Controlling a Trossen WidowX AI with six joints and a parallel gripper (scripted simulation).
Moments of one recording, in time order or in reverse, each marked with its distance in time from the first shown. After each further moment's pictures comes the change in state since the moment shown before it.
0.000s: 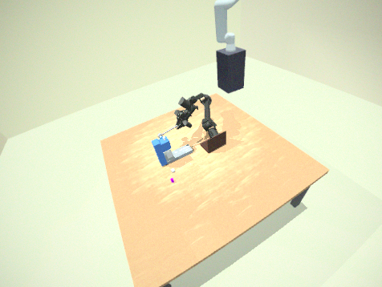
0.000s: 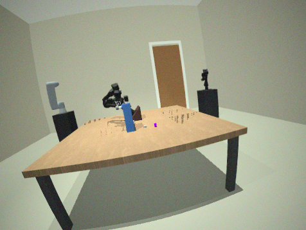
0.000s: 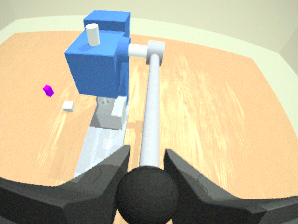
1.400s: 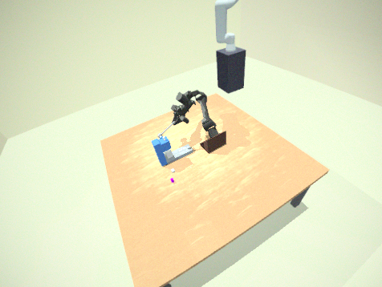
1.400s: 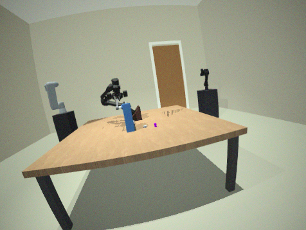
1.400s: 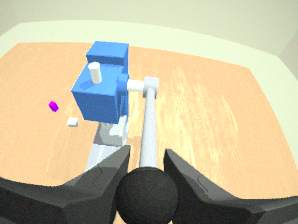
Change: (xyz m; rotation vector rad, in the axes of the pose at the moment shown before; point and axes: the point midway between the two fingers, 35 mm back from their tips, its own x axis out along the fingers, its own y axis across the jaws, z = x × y) arm -0.016 0.000 0.045 0.000 -0.010 0.006
